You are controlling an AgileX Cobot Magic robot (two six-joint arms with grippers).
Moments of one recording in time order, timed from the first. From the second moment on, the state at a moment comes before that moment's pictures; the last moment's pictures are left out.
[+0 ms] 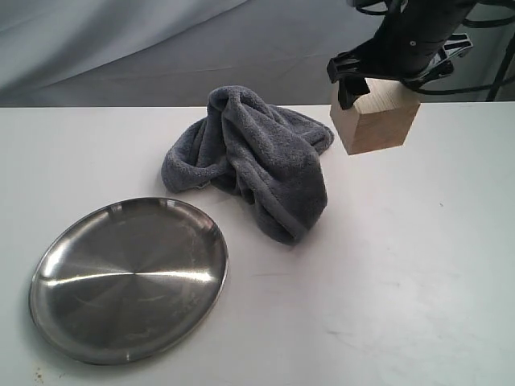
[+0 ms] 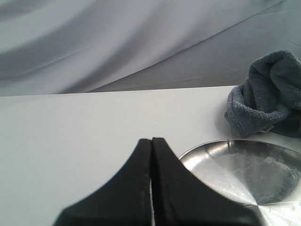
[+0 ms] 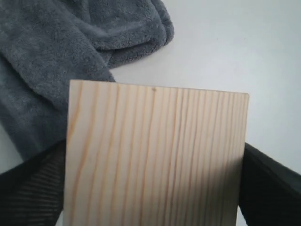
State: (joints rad) left arm -0.02 0.00 0.00 0.06 0.24 -0.02; right arm 0.31 1.91 -1.74 -0.05 1.03 0.04
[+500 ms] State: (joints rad) left arm -0.02 0.00 0.00 0.06 0.24 -0.02; right arm 0.75 1.92 -1.74 0.13 1.00 -0.10
